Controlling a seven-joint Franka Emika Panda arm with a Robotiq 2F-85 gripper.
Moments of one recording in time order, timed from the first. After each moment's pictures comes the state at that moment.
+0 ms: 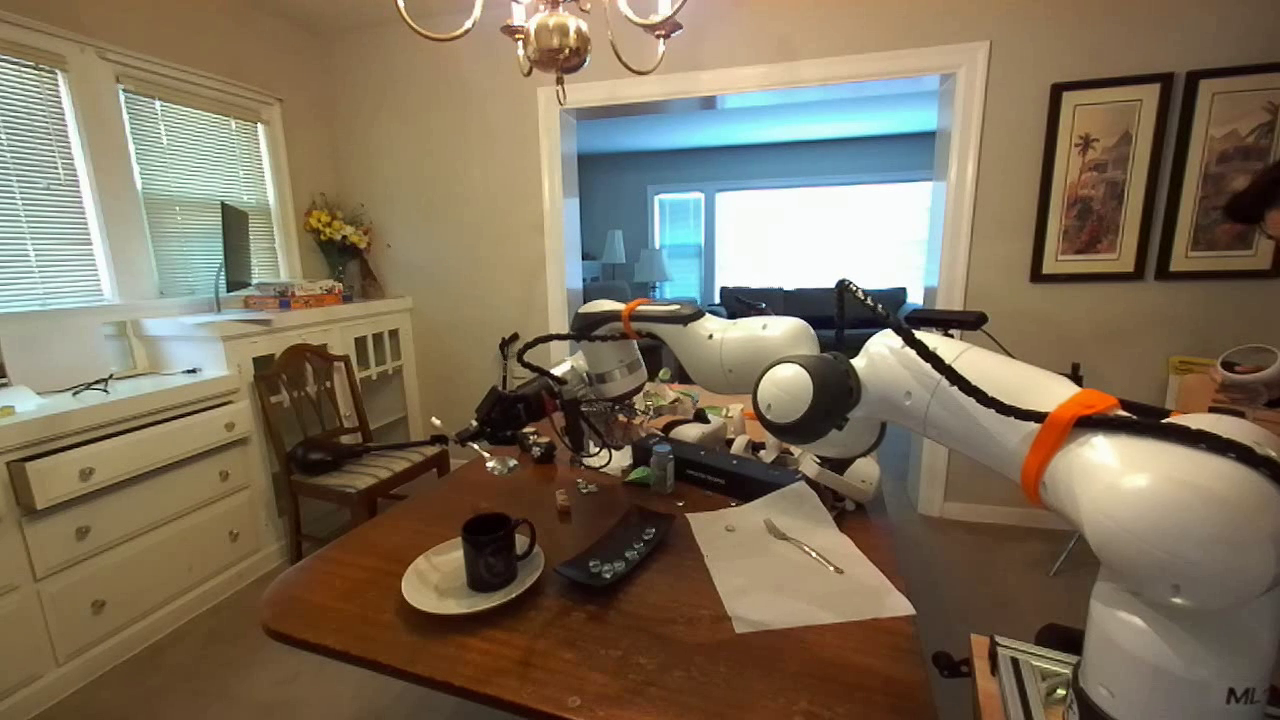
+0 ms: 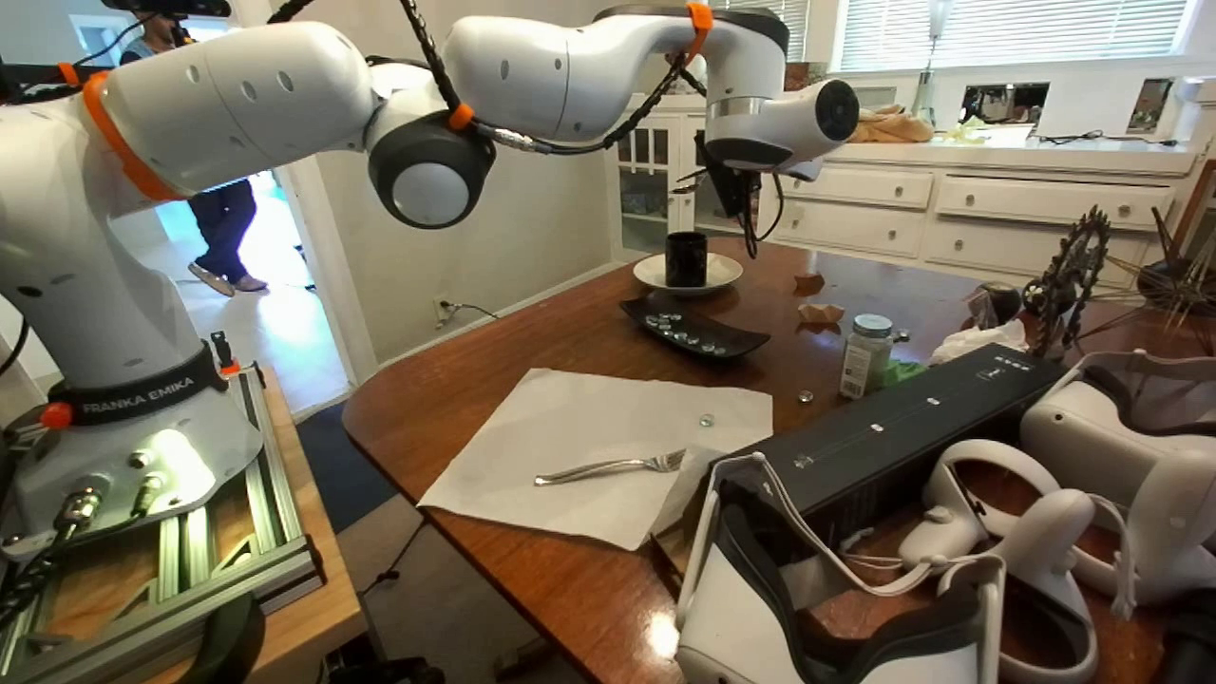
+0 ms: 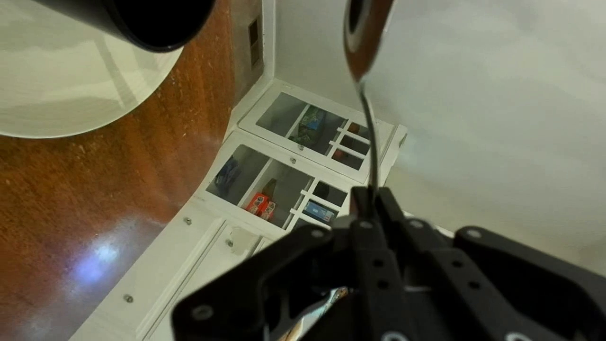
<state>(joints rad) -0.45 1.31 0.44 -0.49 0.84 1.83 -0.48</state>
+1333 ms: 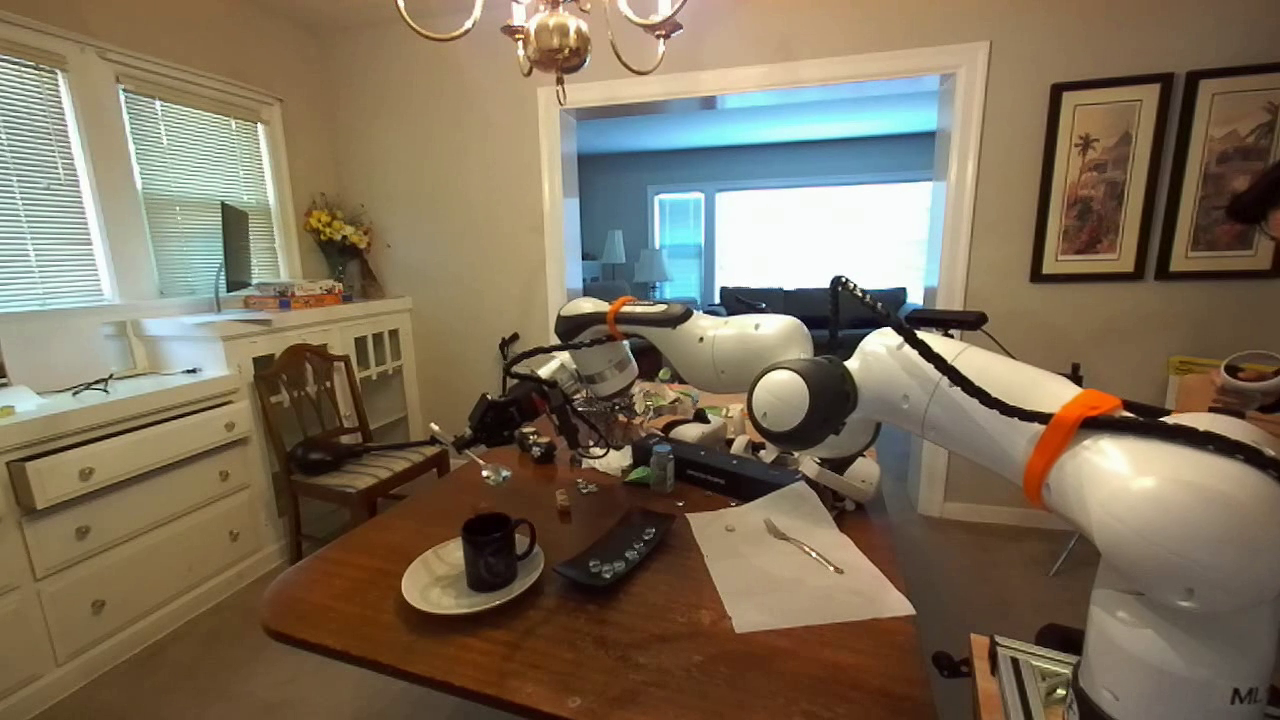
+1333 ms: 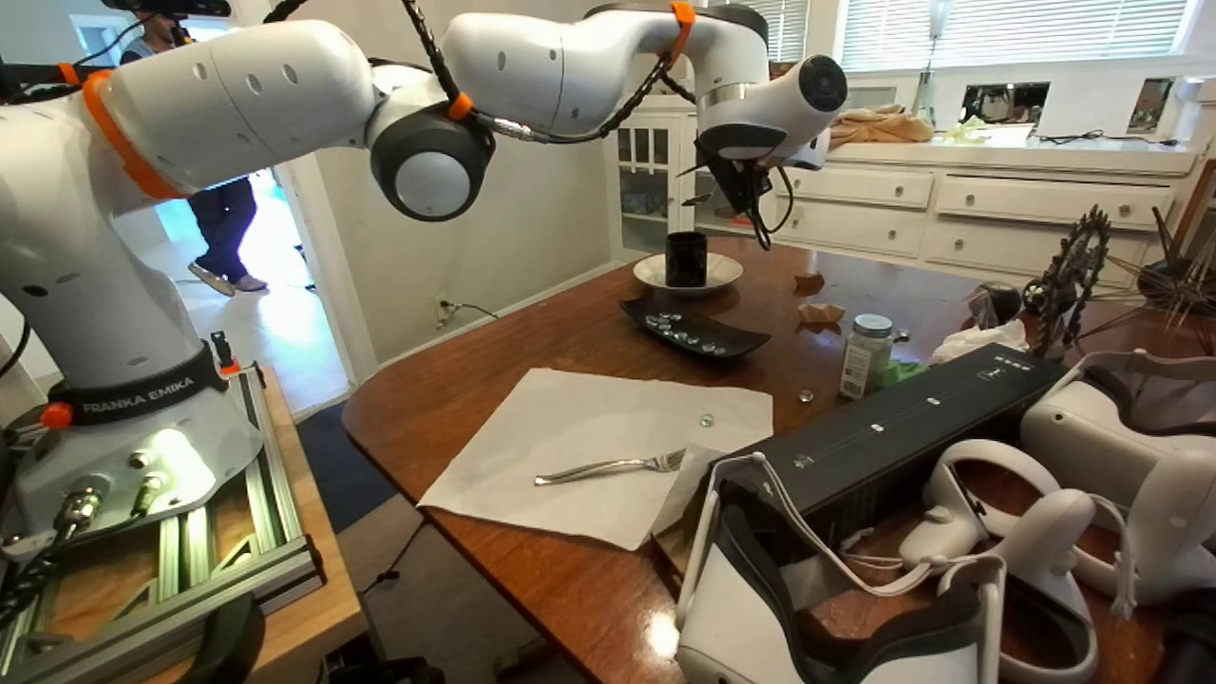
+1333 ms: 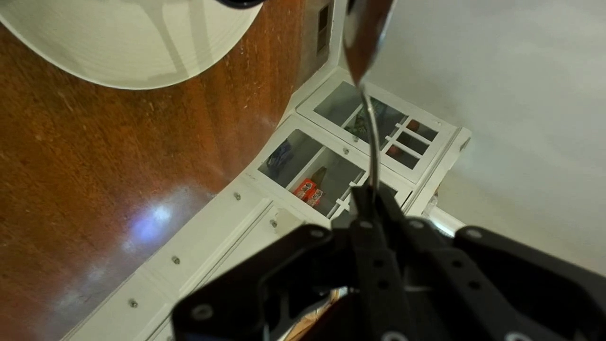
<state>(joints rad) -0.39 1.30 0.37 -0.47 0.75 1.94 -0.49</state>
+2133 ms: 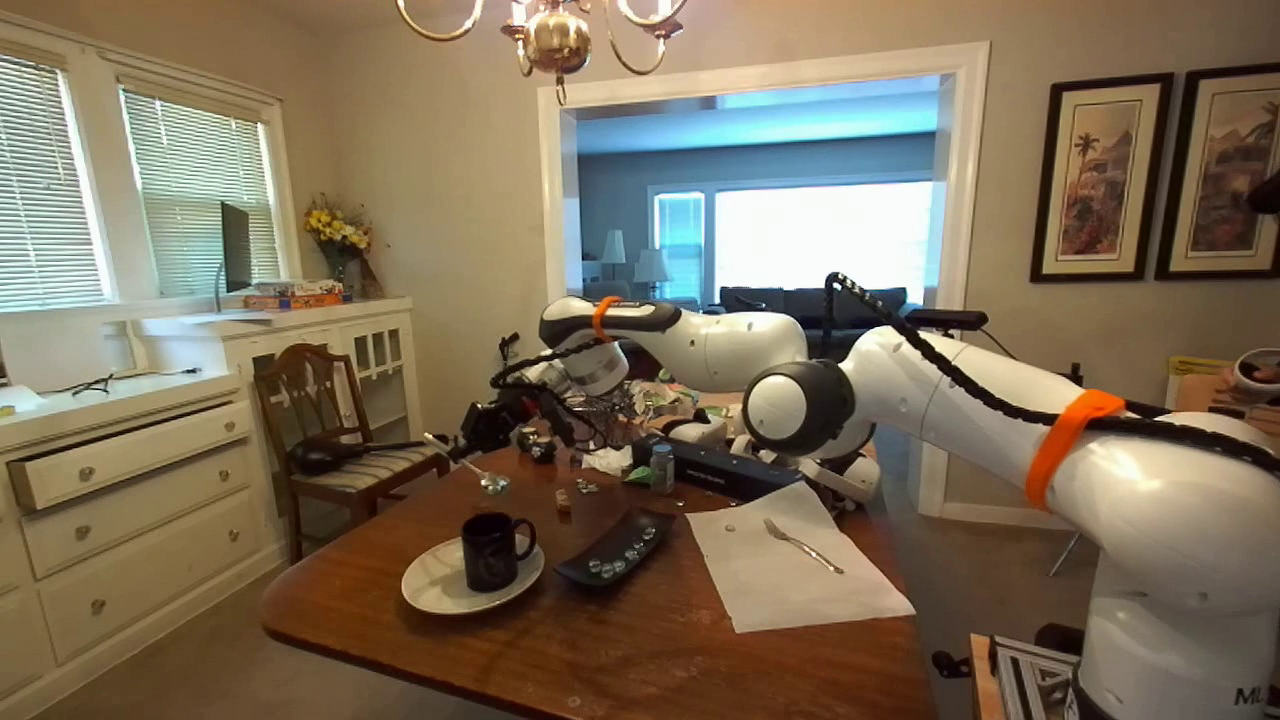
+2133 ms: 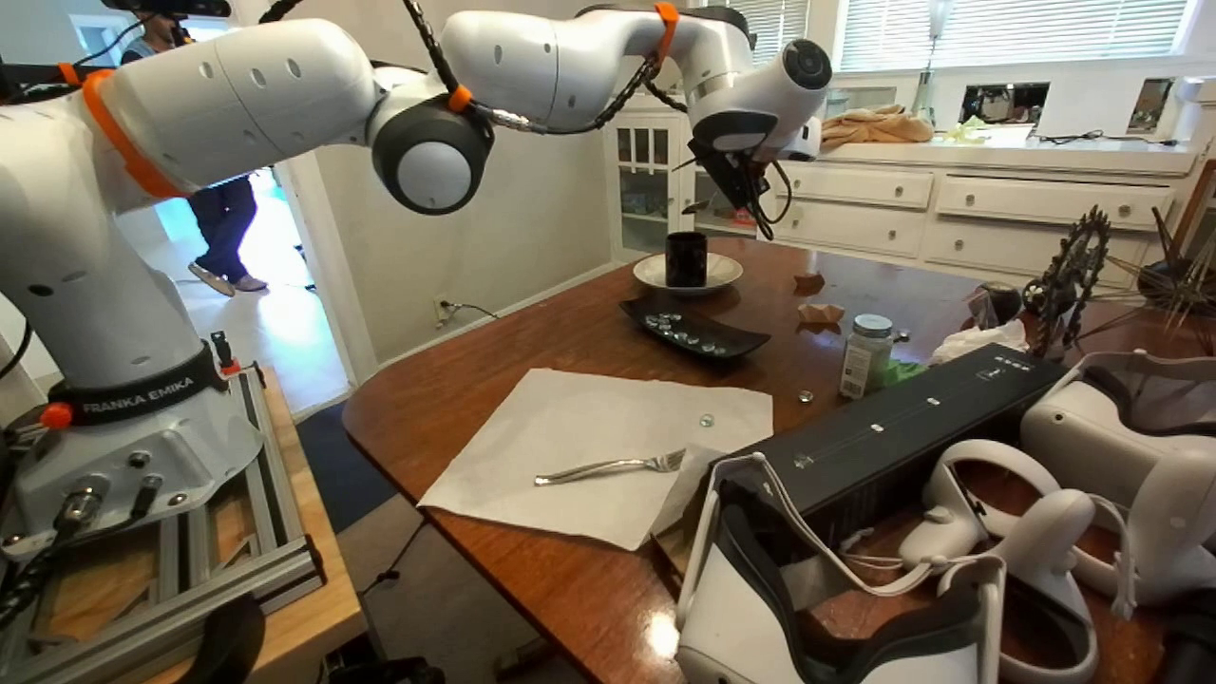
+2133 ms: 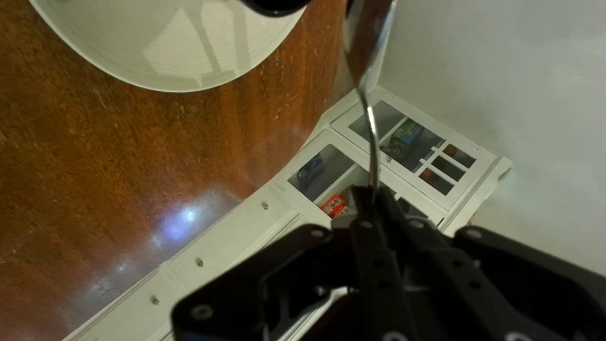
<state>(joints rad) -0.34 1.29 0.31 -0.46 0.67 1.97 -0.47</state>
